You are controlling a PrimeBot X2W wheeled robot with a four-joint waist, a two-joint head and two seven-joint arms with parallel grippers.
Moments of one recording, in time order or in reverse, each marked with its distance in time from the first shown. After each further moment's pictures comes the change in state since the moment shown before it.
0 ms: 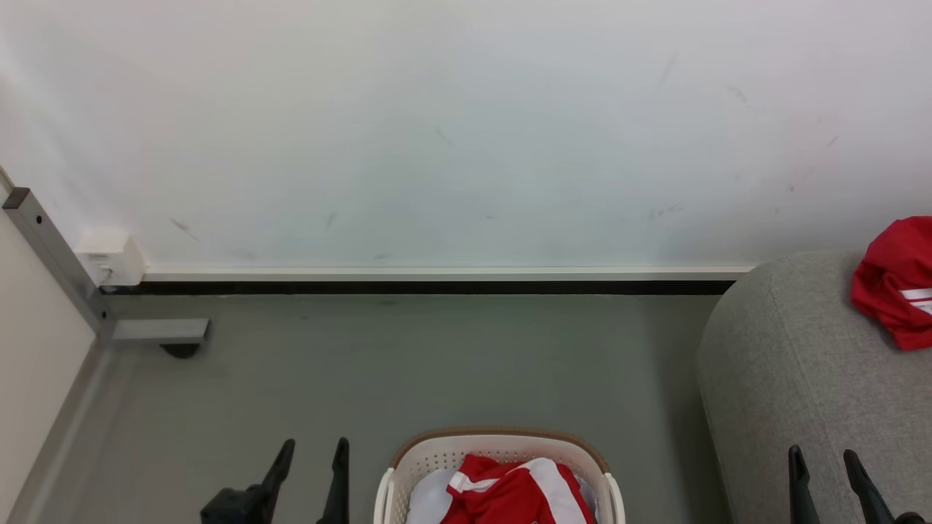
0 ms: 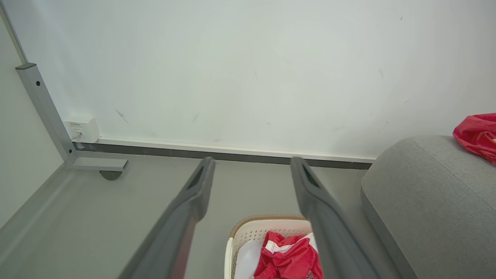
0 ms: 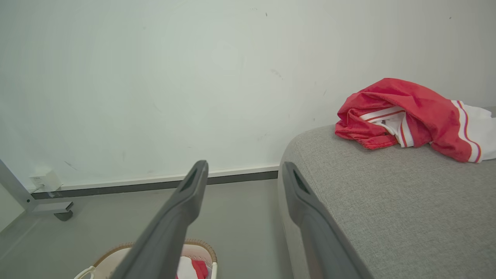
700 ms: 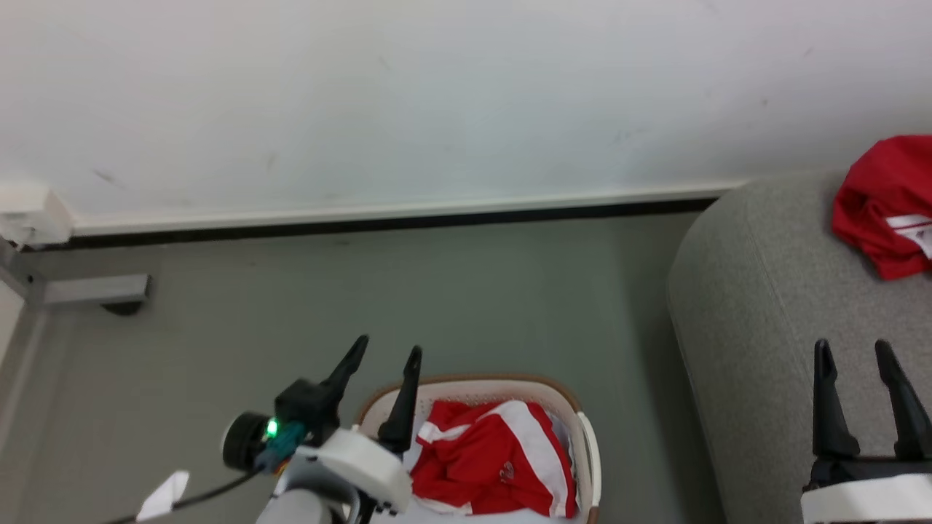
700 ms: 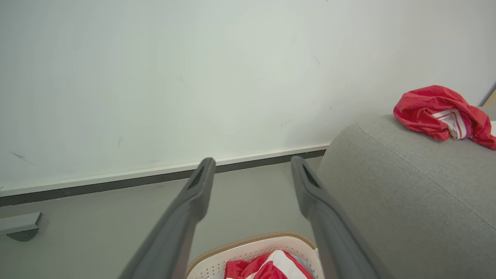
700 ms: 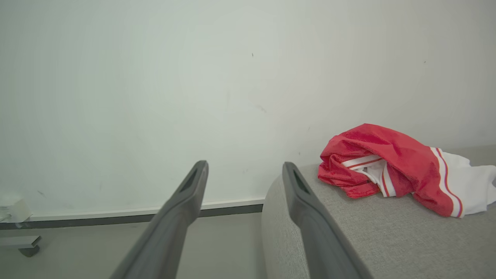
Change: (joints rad) left arm -0.225 -0.064 -0.047 0.062 0.113 -0.114 0.040; right arm -0.124 -0.031 0.000 -0.121 -0.001 0.000 0.000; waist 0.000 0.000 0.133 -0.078
